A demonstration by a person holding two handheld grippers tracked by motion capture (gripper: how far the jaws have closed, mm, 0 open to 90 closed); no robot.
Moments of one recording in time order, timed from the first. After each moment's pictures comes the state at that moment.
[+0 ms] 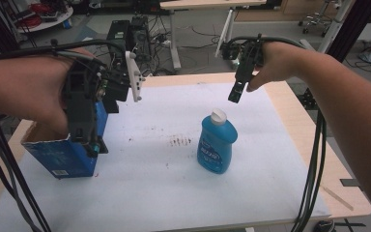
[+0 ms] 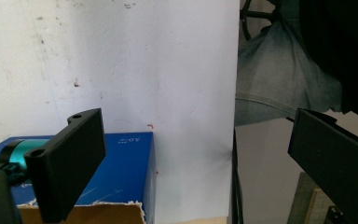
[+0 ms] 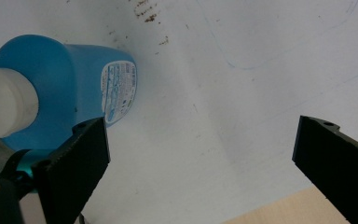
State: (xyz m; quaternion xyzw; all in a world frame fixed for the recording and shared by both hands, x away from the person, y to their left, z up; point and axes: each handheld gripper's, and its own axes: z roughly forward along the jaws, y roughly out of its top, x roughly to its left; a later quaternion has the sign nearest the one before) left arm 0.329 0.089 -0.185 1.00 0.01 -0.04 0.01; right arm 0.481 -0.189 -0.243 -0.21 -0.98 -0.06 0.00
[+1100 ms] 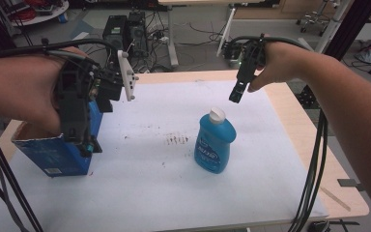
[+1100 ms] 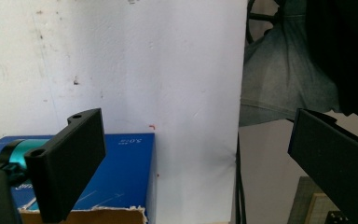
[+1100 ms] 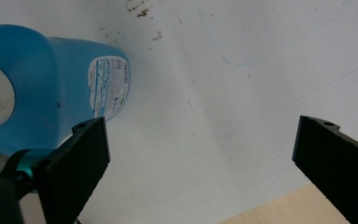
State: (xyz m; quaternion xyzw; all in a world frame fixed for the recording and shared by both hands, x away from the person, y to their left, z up) left arm 0.338 0.096 -0.198 1.00 0.01 -0.04 0.02; right arm 0.482 -0.195 -0.249 -0.21 -0.98 -0.06 0.00
